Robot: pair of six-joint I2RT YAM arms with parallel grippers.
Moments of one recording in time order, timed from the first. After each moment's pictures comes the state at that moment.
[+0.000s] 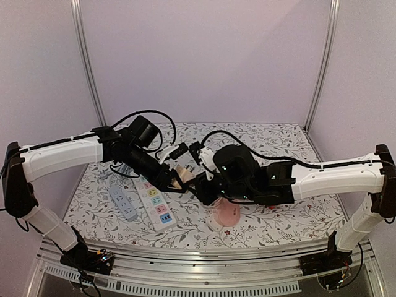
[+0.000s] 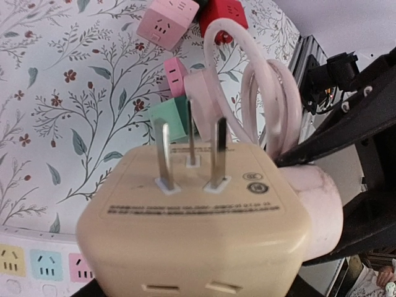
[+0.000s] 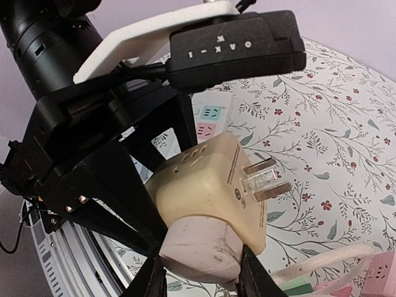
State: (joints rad) left arm -0.76 1.51 1.18 -0.67 0.56 -0.11; right arm 1.21 1.60 1.17 -0.09 0.24 0.33
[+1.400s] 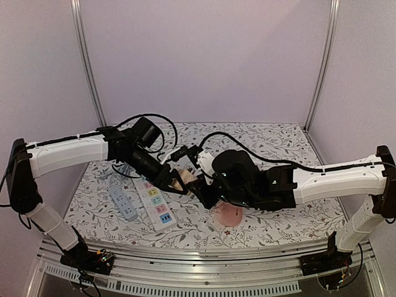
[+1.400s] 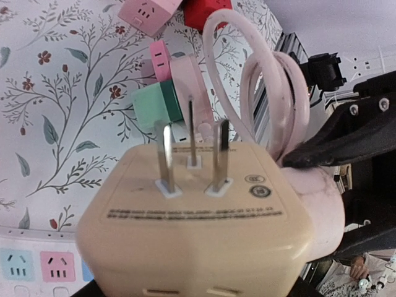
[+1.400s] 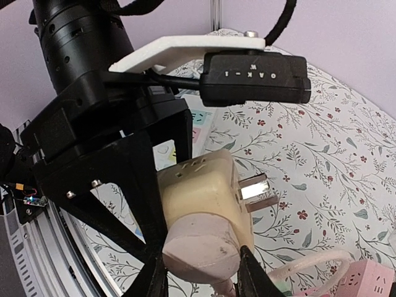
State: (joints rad) left arm -0.72 1.56 1.19 -0.69 0.67 -0.15; right arm 1.27 1.59 1.16 -0.09 0.34 0.21
